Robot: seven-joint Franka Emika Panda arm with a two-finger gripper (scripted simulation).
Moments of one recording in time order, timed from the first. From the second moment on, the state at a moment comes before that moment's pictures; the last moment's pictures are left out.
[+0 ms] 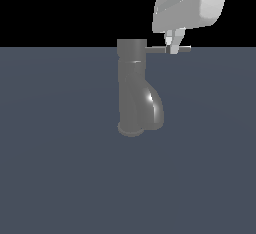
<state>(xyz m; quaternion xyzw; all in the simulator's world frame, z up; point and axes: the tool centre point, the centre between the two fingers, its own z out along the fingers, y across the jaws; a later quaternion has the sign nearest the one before) -0.081 -0.100 0.285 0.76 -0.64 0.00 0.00</state>
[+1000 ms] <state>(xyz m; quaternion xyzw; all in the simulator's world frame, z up) -0.039 -0.119 0.285 0.77 -0.64 0.00 0.00</state>
